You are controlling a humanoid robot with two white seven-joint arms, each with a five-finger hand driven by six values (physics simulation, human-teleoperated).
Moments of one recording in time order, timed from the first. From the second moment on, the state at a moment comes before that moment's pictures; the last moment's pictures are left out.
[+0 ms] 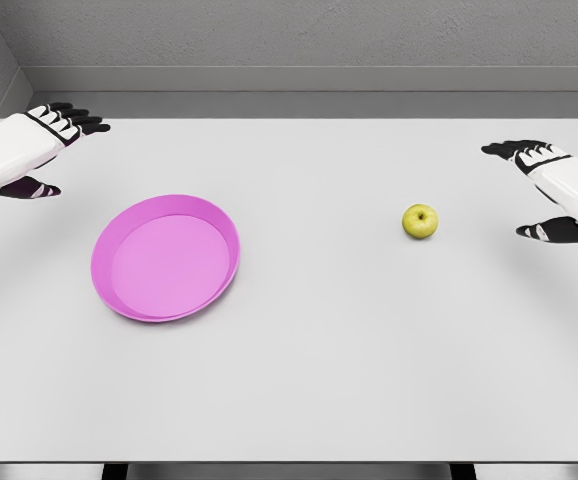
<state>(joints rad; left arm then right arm) -0.55 0.88 -0.51 -1.25 -0.60 -0.61 0.00 -0.17 -1.03 0.38 -1.69 0.23 -0.25 -0.01</state>
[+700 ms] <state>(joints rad) -0.56 0.88 -0.51 -1.25 -0.60 -0.61 0.00 -0.43 -0.93 0.55 -1.67 0.22 0.02 0.31</state>
